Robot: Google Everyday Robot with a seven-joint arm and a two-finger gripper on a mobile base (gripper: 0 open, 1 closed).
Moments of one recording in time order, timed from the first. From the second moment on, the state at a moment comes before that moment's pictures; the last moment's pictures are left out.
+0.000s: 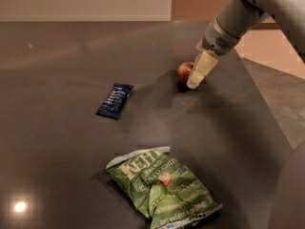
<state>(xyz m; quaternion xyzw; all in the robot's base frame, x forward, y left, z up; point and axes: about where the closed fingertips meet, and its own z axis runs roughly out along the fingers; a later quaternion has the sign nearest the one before) 0.648 -0.135 0.875 -0.59 0.78 0.11 0.21</state>
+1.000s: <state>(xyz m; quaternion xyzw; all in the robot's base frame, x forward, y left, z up) 0.652 -0.127 0.855 -0.60 0.76 0.11 0.19</state>
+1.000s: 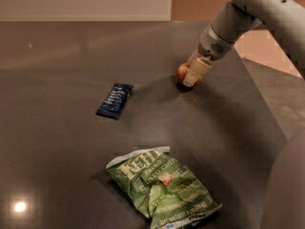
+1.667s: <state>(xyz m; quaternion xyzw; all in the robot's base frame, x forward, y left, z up) 0.610 -0.117 0.872 -0.64 0.73 0.15 0.20</state>
